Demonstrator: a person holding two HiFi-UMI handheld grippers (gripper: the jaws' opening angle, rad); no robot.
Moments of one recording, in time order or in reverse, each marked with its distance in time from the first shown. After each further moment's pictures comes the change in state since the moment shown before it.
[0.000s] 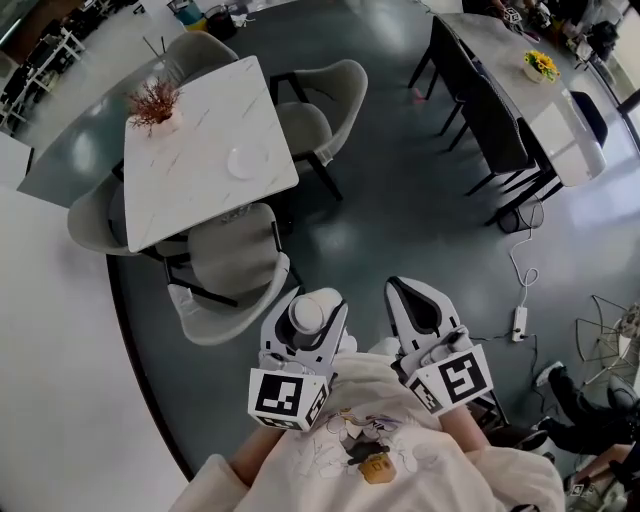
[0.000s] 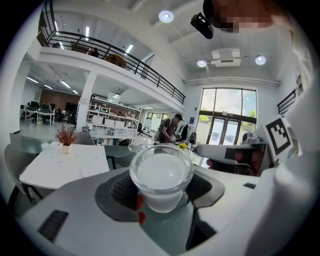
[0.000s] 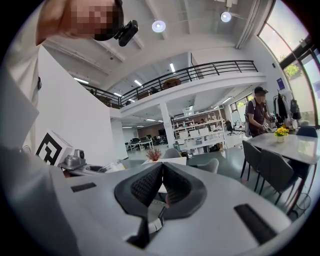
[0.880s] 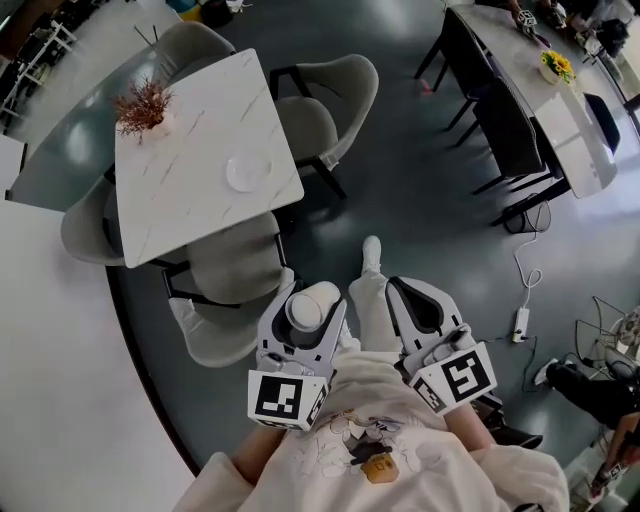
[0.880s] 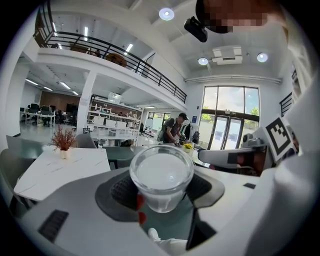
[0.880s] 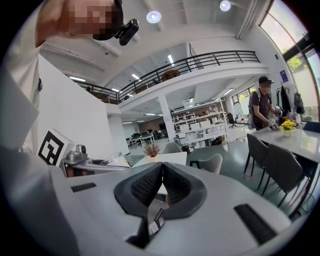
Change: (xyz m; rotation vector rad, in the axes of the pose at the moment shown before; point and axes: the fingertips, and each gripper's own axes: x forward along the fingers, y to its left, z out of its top) left arm 0.072 0.065 0.029 0.012 0.009 0.020; right arm 0.091 -0.037 -0.006 0.025 0.082 0.021
